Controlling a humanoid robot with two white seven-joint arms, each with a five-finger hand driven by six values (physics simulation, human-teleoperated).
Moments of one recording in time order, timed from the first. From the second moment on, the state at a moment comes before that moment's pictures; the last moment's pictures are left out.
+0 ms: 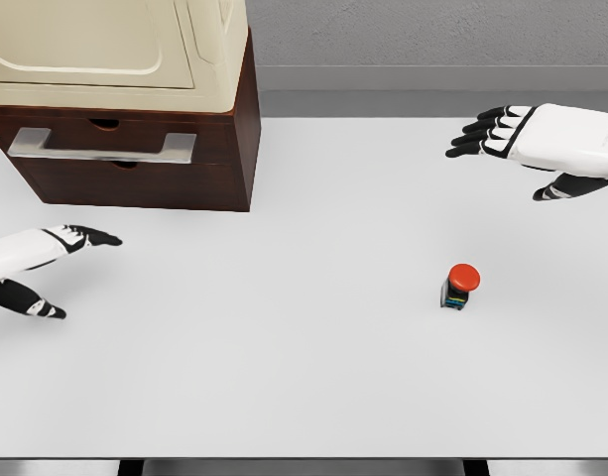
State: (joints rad) left arm -0.20 1.13 -0.48 -1.50 0.01 -0.61 -0.36; right arm -0.63 -1.04 0.45 -1.66 0.20 -0.61 0.61
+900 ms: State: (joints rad) left arm -0.81 1.30 -0.97 -1.76 0.43 -0.61 -0.36; right arm -0.74 -1.13 0.74 -1.68 0.25 -0.61 0.61
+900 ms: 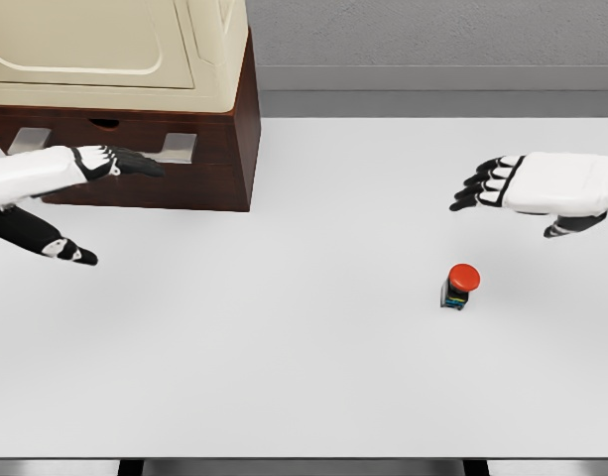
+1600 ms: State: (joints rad) left arm -0.85 1.28 -0.99 -1.76 0.53 -0.13 -0.35; right arm -0.76 -1.10 0.88 -1.70 0.27 -0.61 0.61
